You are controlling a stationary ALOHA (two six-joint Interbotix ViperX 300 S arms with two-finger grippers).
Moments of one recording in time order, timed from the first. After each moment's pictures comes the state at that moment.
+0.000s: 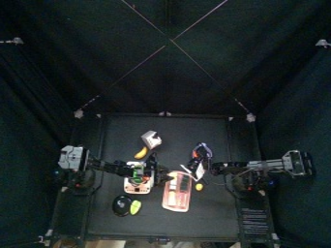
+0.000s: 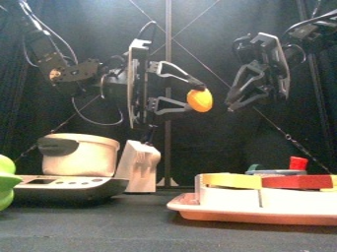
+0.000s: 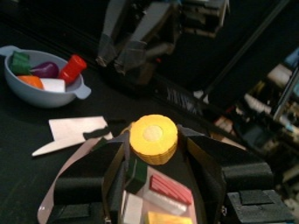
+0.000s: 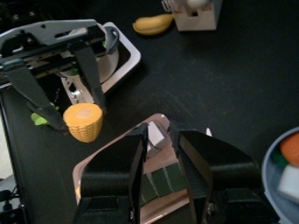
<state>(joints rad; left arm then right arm) 0.01 0.12 0.75 0.14 -0.67 -0.48 0.02 -0.50 0.97 -0.83 0.26 1.60</state>
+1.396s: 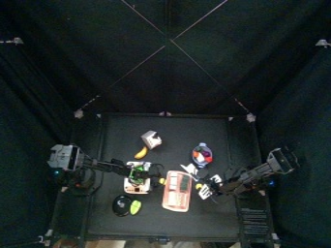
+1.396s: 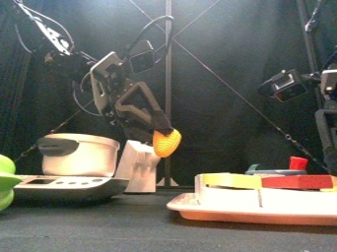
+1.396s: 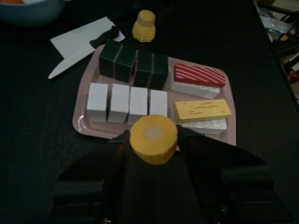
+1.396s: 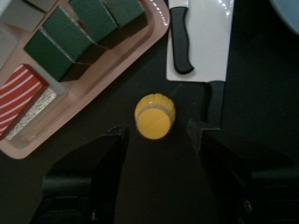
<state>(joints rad) -0.03 0.05 0.75 0.36 -0.27 -0.48 0.35 -0.25 0.98 -0.52 0.63 1.60</state>
